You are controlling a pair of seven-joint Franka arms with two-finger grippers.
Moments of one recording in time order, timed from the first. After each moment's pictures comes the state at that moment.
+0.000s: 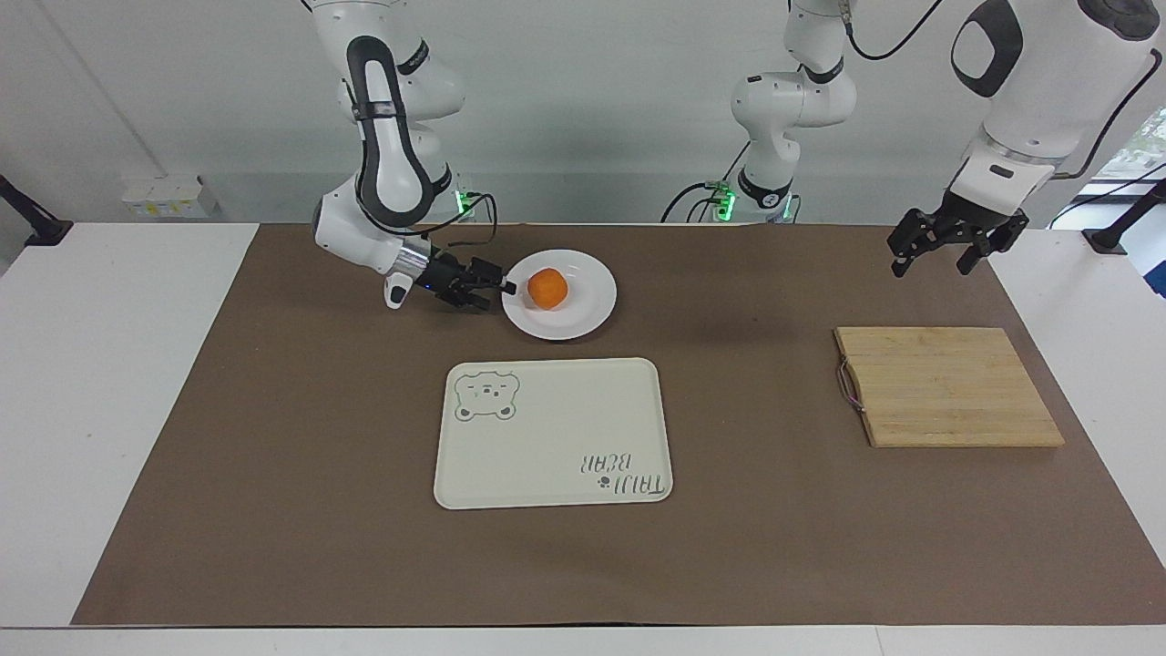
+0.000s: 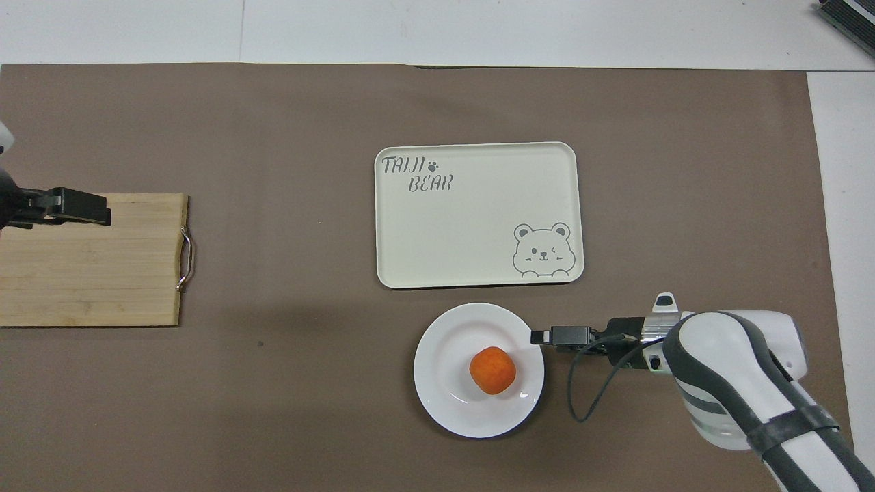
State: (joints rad) left arm -0.03 -0.04 0.00 -1.65 0.00 1.63 -0.01; right arm 0.23 -0.06 -0.09 -2.61 1.20 2.17 -0.60
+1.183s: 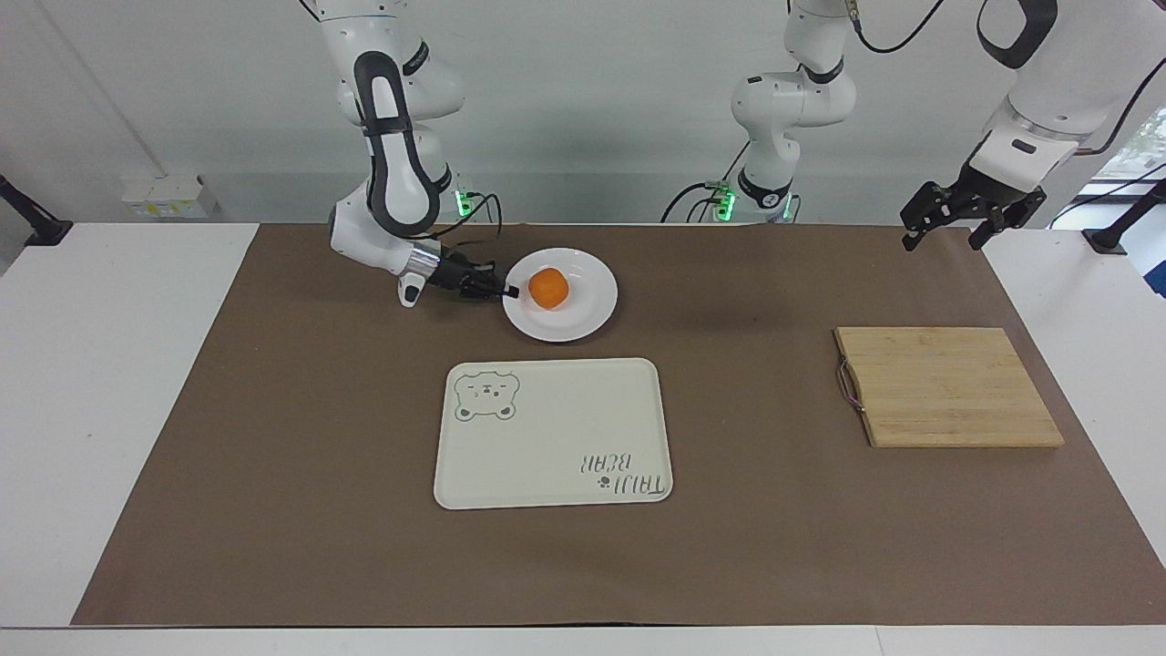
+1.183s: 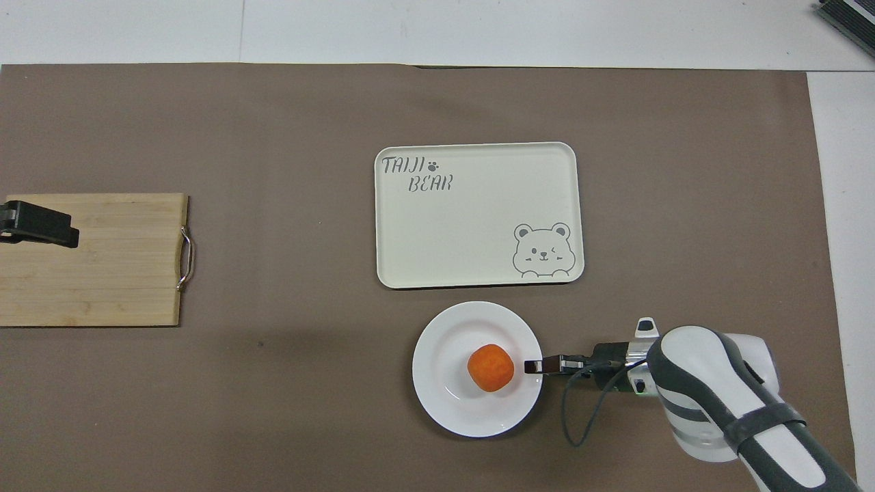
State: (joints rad) left arm -0.01 -0.03 0.00 -1.59 0.00 1.53 0.04; right arm 0.24 -0.04 -0.09 -2.65 1.27 2.16 -0.73
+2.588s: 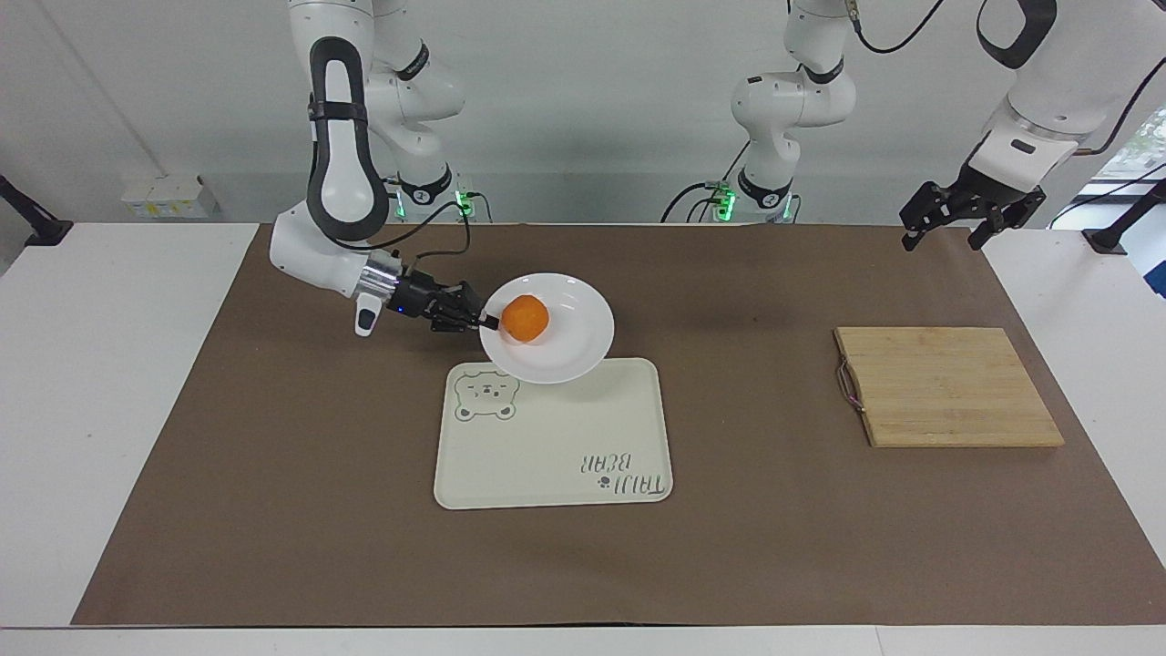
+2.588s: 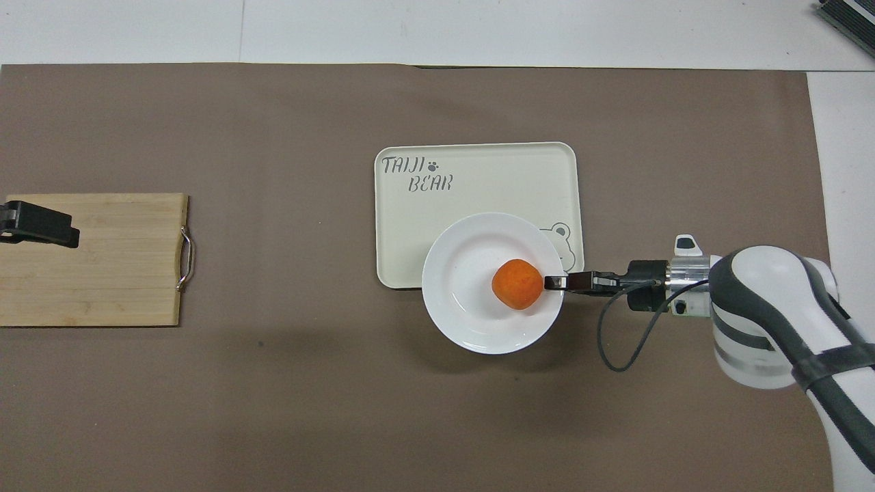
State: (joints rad) left arm -0.01 -0.03 0.00 -1.59 0.00 1.53 0.04; right arm 0.13 0.10 -0.10 -2.25 1.22 2.04 -0.65
